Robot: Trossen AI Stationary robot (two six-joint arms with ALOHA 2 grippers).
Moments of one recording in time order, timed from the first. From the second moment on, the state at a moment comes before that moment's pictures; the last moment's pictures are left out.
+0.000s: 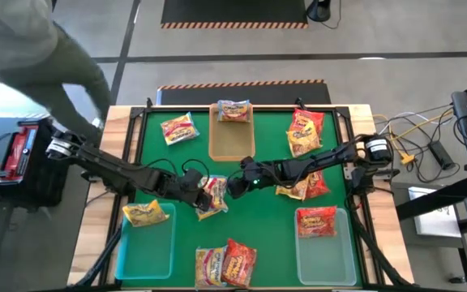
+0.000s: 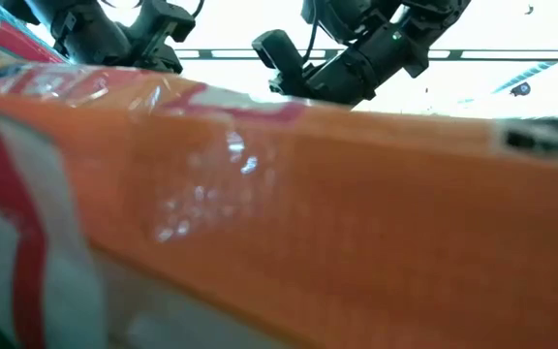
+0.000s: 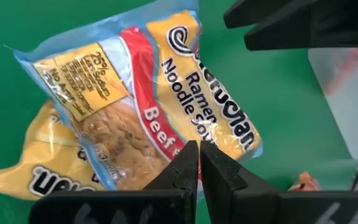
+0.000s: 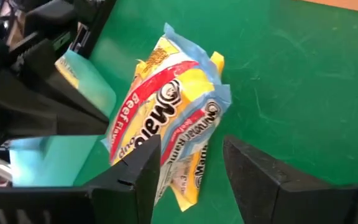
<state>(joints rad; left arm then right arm) -0.29 1.35 0.77 -0.31 -0.28 -1.27 0.05 1.80 1.07 0.11 0.08 1.04</state>
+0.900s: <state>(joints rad) -0.28 1.59 0.77 -0.08 -0.26 -1.29 0.05 1.88 1.07 0.18 0.04 1.15</state>
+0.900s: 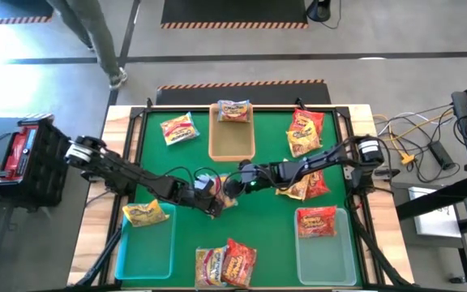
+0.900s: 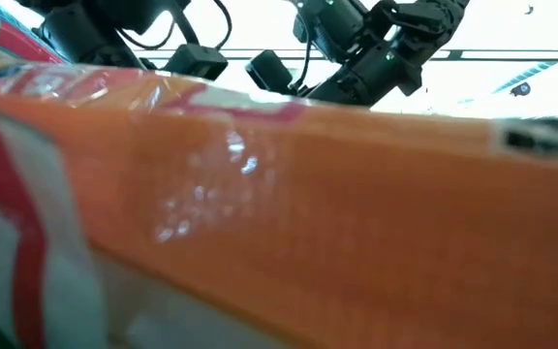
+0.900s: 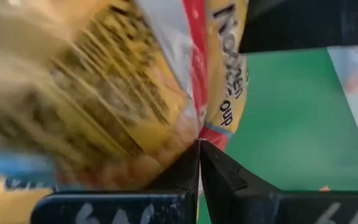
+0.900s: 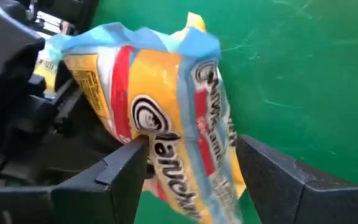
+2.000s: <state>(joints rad) -0.29 1.60 0.77 -0.09 -0.27 -1.32 0.05 1.95 1.07 0.34 -0.10 0.61</state>
